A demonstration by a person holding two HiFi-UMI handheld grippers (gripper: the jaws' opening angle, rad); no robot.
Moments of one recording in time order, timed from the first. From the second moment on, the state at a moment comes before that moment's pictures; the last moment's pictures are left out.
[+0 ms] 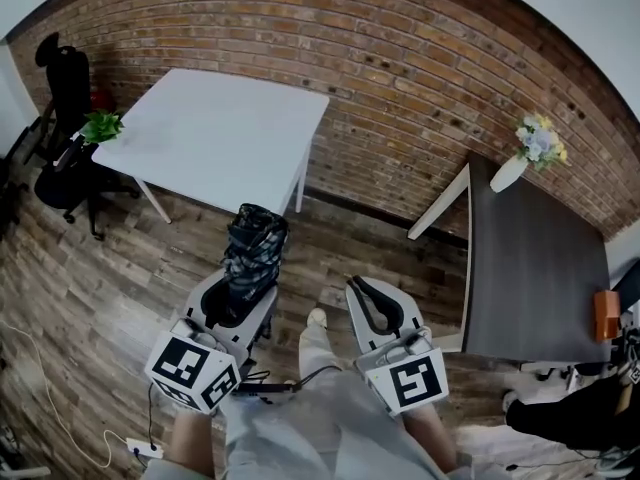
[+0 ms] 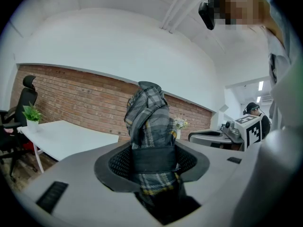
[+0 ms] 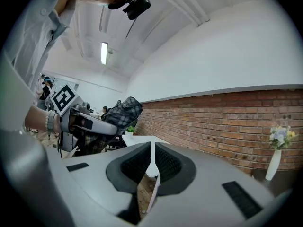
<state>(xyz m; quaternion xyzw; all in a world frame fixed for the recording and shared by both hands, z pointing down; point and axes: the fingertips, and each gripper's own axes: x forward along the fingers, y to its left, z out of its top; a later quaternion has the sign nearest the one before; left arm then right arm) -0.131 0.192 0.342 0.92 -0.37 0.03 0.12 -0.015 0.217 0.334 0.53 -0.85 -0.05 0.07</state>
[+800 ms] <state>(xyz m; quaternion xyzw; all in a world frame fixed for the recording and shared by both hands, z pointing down) -0.061 -0.043 0.346 0.90 -0.42 0.03 0.11 0.061 -0.040 0.344 0.46 -0.88 -0.05 0.06</state>
